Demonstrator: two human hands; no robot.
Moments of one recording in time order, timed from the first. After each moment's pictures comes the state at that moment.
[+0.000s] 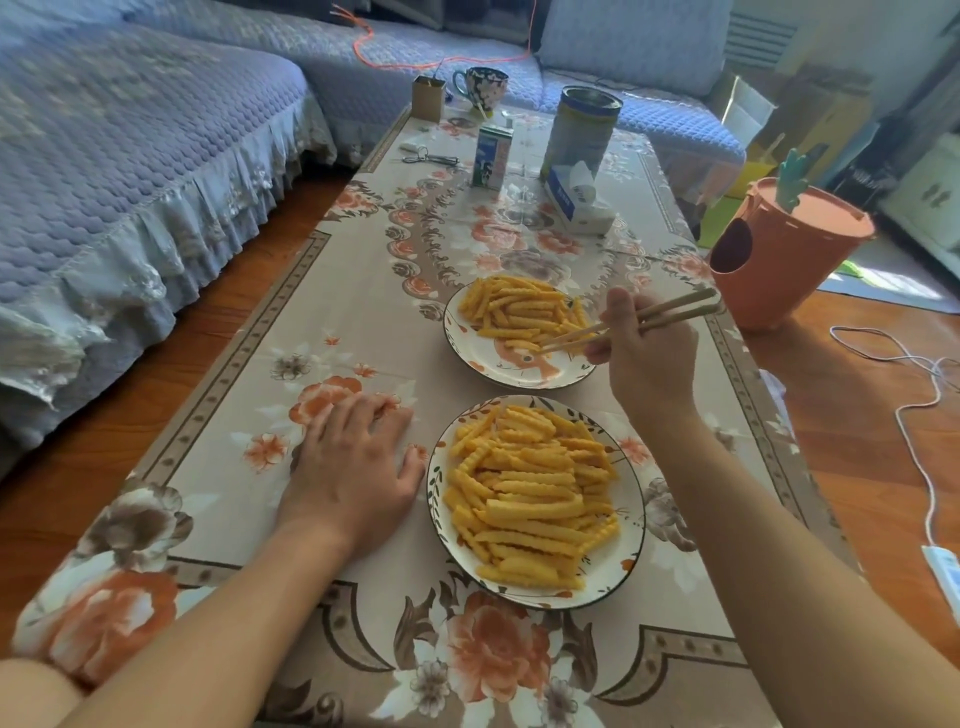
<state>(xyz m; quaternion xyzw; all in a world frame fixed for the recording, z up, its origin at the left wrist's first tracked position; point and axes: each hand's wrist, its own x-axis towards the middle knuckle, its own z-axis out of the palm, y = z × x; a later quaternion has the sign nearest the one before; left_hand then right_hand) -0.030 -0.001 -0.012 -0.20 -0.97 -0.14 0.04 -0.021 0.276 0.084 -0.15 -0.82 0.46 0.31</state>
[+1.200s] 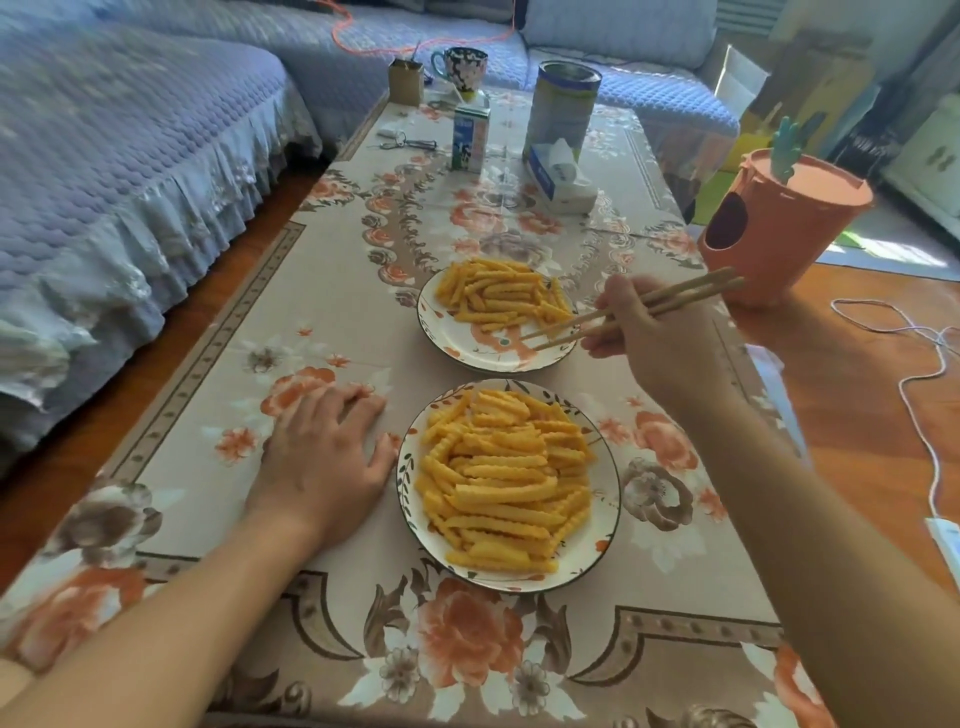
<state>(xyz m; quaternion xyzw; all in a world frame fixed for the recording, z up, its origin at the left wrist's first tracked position) -0.029 0.000 -0.011 -0.20 -0.97 -0.14 0.04 0.006 0.308 0.102 -0.13 -0.80 0.55 0.22</state>
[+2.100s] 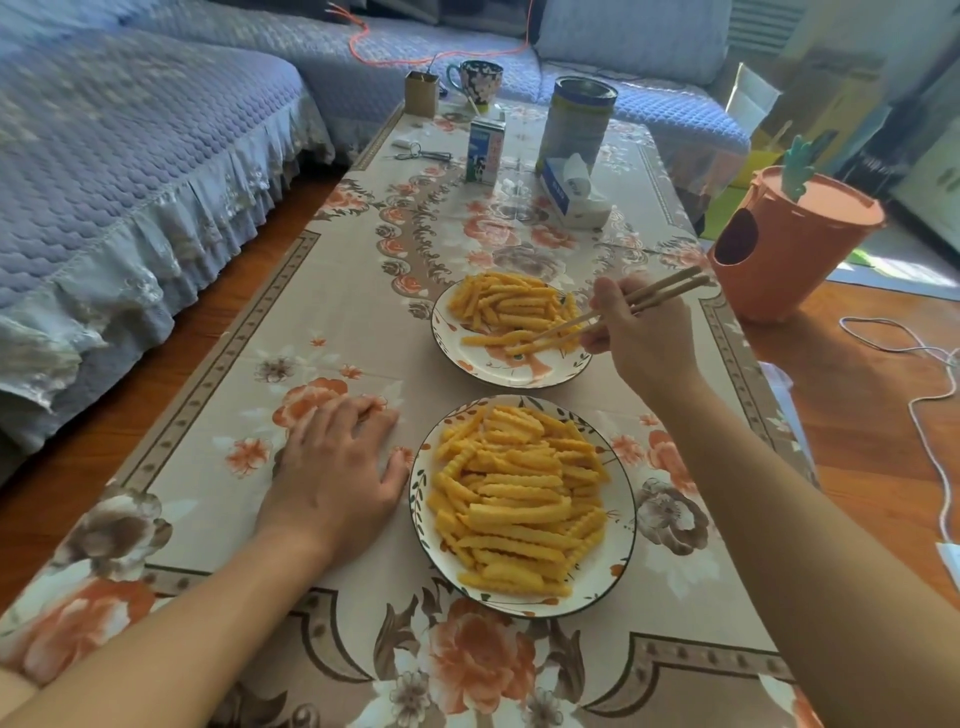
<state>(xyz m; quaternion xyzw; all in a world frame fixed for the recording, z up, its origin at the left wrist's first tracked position) -0.030 -0.001 -0.012 -0.20 -0.97 -0.13 0.03 -0.037 0.304 0.091 -0.16 -0.83 0.49 0.24</state>
